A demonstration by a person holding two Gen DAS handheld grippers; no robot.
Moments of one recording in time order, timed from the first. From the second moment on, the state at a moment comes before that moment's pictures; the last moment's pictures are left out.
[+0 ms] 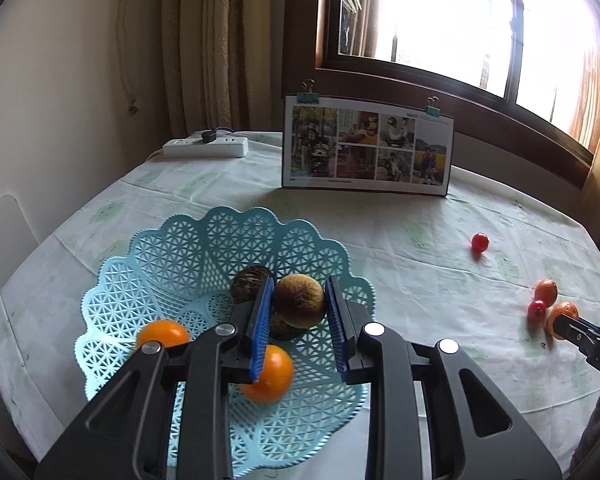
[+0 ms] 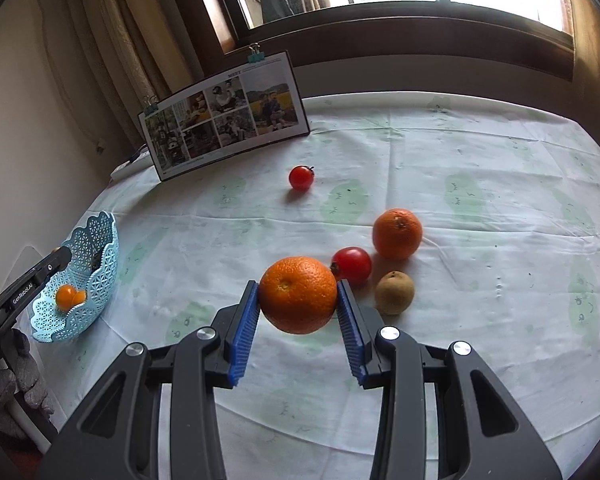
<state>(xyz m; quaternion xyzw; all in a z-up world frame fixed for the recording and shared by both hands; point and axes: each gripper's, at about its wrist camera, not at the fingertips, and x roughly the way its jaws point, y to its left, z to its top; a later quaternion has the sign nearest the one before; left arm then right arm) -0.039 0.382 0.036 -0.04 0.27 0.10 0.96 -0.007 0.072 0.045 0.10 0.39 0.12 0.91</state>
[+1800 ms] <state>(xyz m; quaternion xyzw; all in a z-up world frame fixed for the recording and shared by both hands) -0.094 0.488 0.037 -0.10 0.21 0.22 0.95 0.018 0.305 0.074 0.01 0.37 0.30 0.88</state>
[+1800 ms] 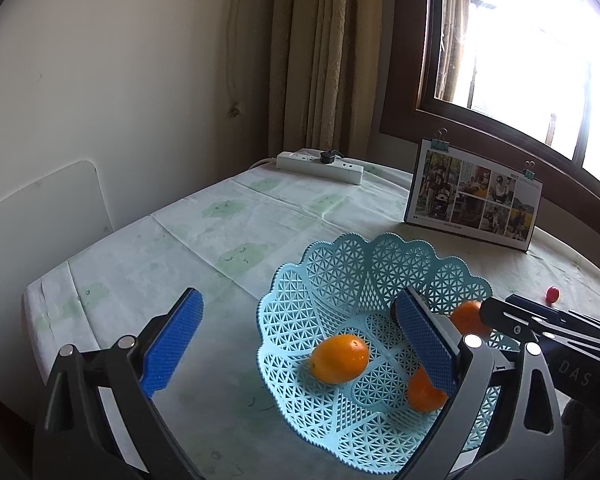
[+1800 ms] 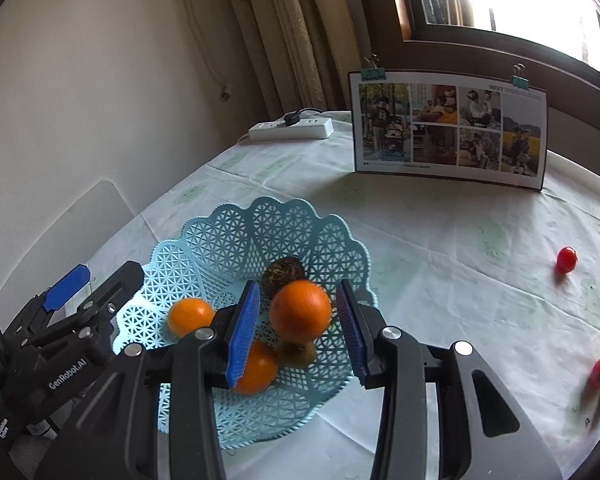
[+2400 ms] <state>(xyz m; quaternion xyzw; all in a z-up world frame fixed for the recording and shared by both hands) -0.082 0.462 0.042 -0.09 0.23 0.19 0.95 0.025 0.225 0.063 0.06 0.38 0.23 0.90</state>
